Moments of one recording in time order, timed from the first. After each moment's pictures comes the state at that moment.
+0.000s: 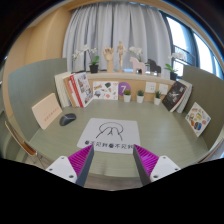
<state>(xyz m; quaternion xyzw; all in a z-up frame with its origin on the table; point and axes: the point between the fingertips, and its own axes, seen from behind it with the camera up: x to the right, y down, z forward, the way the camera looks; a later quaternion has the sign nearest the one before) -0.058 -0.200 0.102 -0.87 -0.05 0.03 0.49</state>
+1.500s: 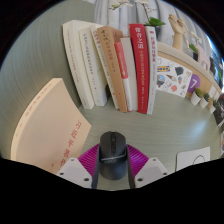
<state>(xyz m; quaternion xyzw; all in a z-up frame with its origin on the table) -0.392 0.061 -0.020 -0.94 -0.09 0.03 0.34</state>
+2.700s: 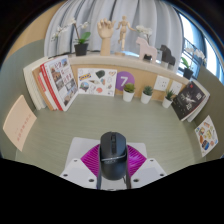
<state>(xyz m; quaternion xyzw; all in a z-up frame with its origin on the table) -0.078 0.003 0.061 -0.92 -0.04 -0.04 0.39</state>
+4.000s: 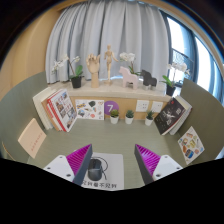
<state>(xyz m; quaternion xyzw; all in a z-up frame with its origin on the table) -0.017 -0.045 0.210 -0.88 -0.02 -0.01 0.47</state>
